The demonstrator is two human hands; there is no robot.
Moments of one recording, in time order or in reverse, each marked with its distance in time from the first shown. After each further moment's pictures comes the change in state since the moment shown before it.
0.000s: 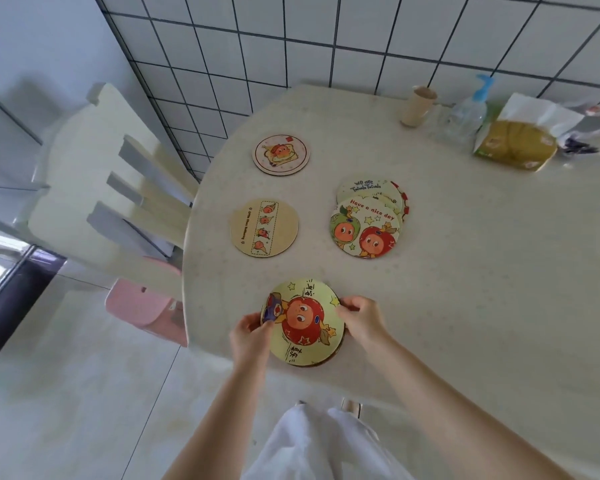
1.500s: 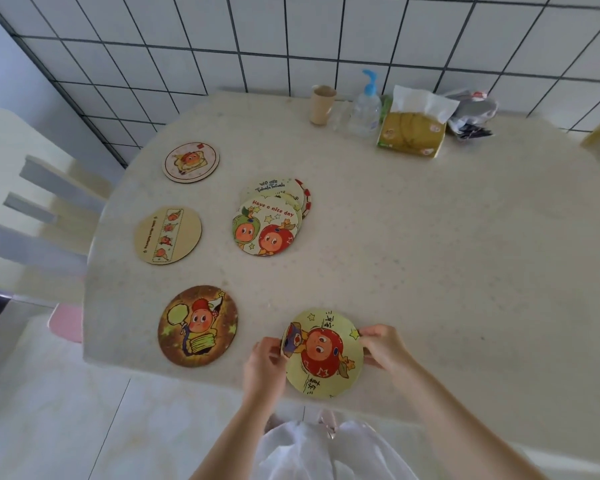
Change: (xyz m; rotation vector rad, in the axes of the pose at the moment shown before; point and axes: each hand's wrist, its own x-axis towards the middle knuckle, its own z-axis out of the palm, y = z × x) left_hand -0.128 -0.077 0.162 0.639 -0.180 0.311; right_hand -0.001 0.111 -0.225 0.051 0.002 0.237
